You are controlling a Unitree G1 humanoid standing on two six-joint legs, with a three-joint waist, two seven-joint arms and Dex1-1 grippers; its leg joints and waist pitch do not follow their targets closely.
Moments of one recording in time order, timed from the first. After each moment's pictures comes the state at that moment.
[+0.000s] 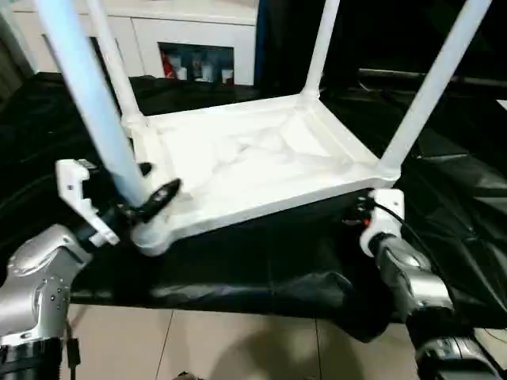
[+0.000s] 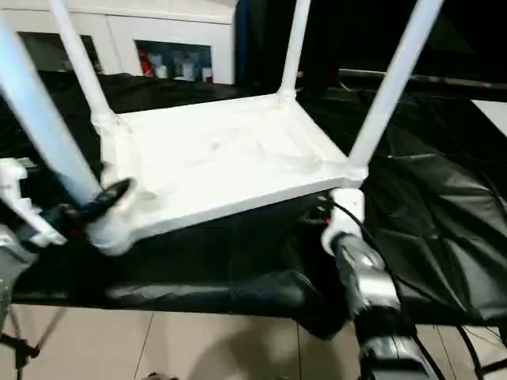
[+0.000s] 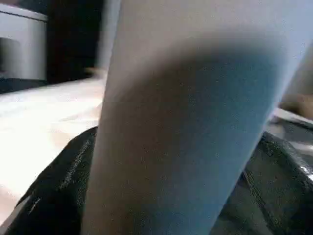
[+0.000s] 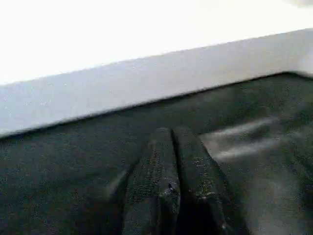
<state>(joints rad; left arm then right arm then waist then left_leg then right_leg) -0.18 0.42 0.24 -0.10 -0.56 0.46 -0.94 -0.50 -0.20 -0.09 0.76 0.15 0.11 0.22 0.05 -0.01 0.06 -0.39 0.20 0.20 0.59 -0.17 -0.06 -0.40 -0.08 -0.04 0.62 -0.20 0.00</state>
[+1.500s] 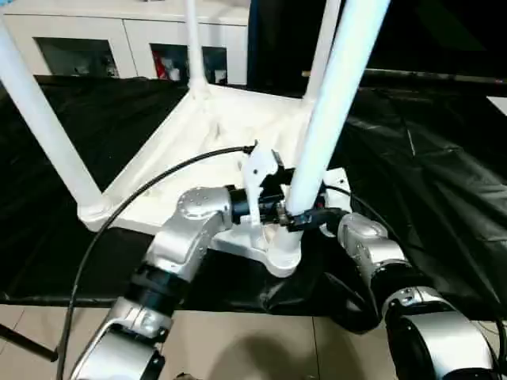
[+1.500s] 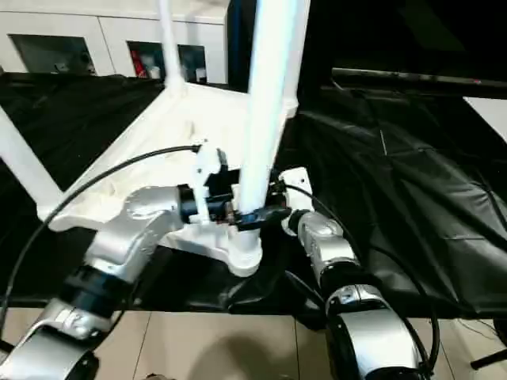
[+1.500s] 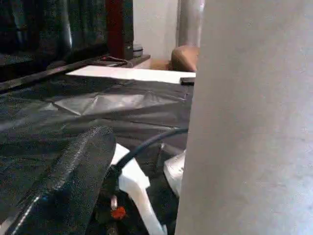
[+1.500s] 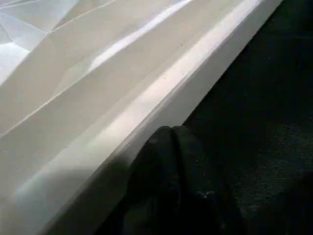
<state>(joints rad) -0.64 0.10 -0.24 0.38 -0.28 0.14 -0.98 -0.73 -0.09 -0.05 1.07 0.07 -0.01 0.43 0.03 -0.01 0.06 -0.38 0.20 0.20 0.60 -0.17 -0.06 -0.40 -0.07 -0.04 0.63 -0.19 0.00</state>
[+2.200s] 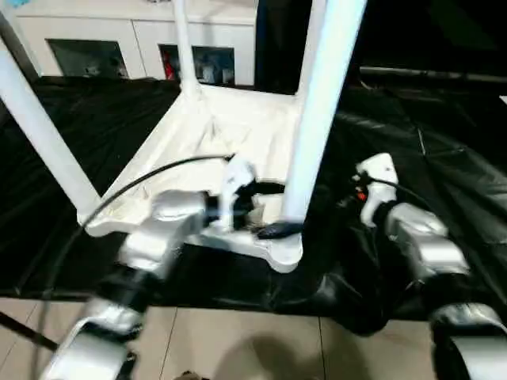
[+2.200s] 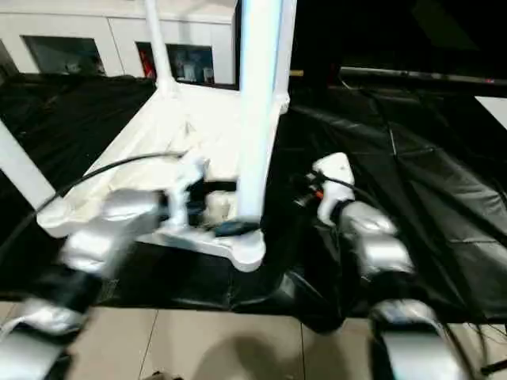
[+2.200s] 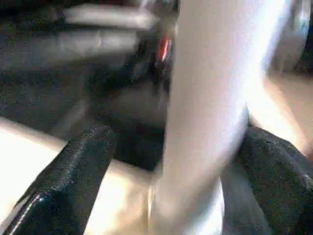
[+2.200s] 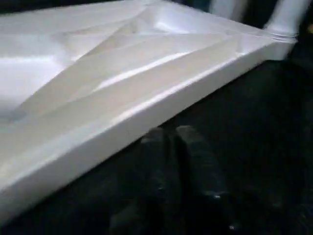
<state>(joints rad) -0.56 0.38 -0.25 0.37 -0.25 0.18 -1.18 -0.51 -0.38 -0.05 0.59 0.12 0.05 0.76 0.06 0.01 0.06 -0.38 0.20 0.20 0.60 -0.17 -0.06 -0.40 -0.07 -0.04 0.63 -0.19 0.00</state>
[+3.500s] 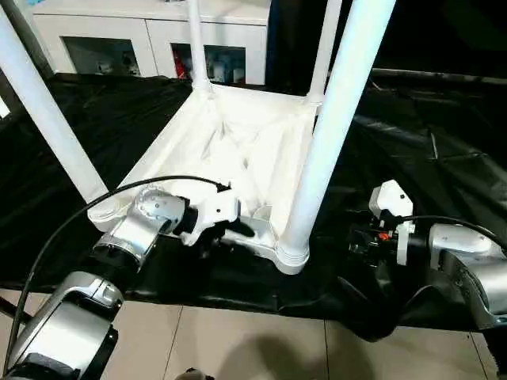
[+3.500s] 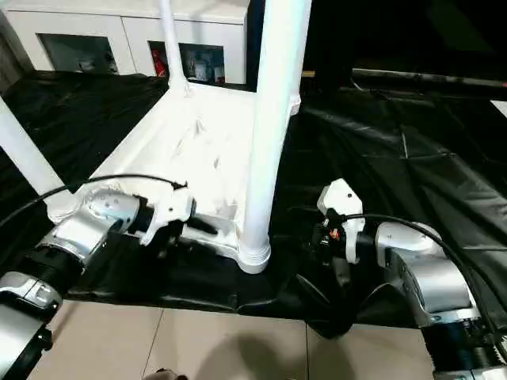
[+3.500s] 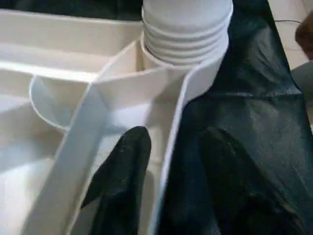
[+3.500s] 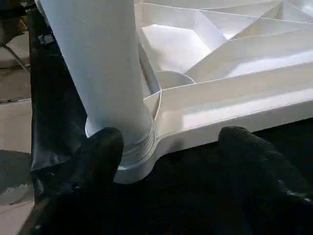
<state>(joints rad) -0.73 0.40 -0.39 0.79 0.01 -0.14 -1.31 -0.28 -0.57 0.06 0.05 0.27 0.37 1.06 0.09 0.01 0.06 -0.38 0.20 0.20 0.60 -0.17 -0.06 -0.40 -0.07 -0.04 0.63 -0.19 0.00</state>
